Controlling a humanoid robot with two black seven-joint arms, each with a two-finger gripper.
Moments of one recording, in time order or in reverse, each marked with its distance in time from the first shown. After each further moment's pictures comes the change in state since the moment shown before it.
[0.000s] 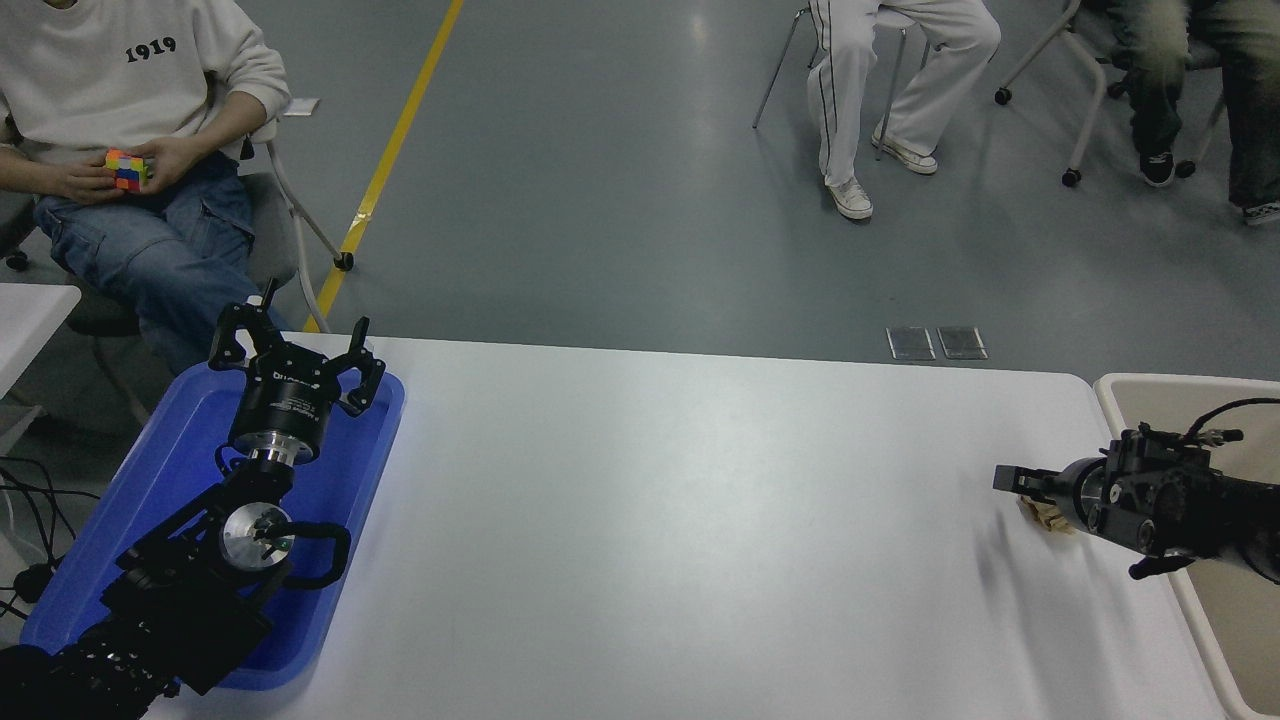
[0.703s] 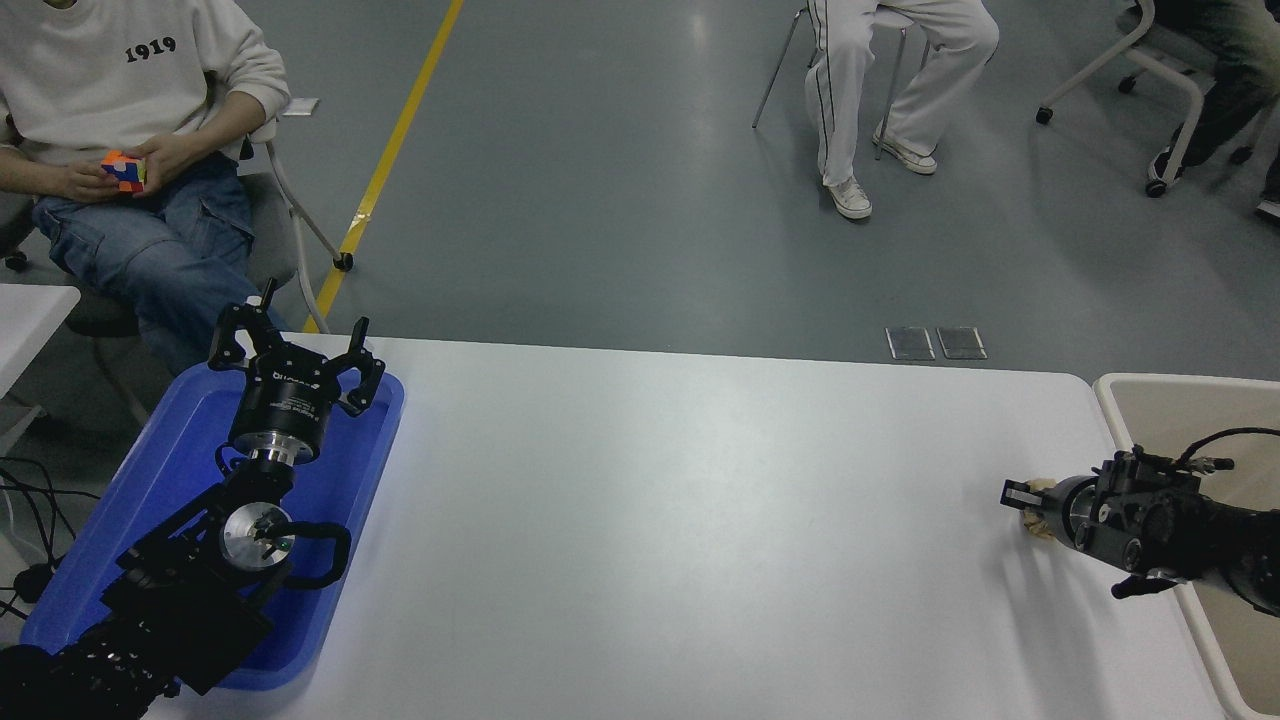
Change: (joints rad) left arm 0.000 0.000 0.000 0.000 0.000 0.000 -0.001; right arm -0.049 0.010 0.058 -0.013 0.043 -0.001 -0.002
